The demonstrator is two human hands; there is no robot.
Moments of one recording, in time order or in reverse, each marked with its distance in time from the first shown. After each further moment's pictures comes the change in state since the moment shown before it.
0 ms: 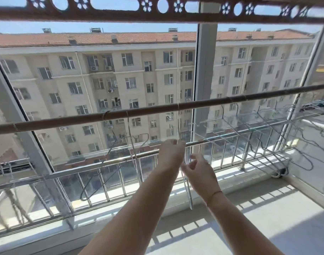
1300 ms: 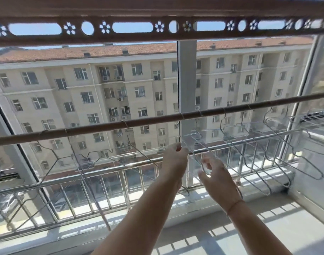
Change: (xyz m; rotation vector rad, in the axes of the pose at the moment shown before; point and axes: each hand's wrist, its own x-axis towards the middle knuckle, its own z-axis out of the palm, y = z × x) left_hand -0.001 0.039 0.176 -0.062 0.008 0.053; right_hand 0.077 0.112 -0.165 -0.046 0.022 -0.222
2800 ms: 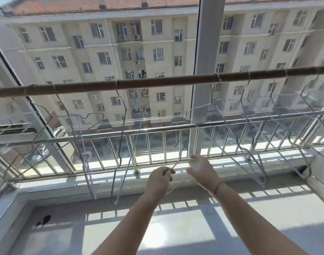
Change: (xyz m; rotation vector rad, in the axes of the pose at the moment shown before) left_hand 0.023 -0.172 -0.014 0.413 0.110 -0.154; right_hand 0.023 0.106 0.082 0.052 -0.467 0.174
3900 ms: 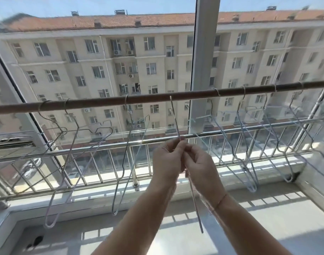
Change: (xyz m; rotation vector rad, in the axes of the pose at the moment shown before) left_hand -0.061 0.113 -0.061 -0.852 -0.031 0.142; right_hand -0.080 -0.135 -0.010 0.621 0.174 -0.299
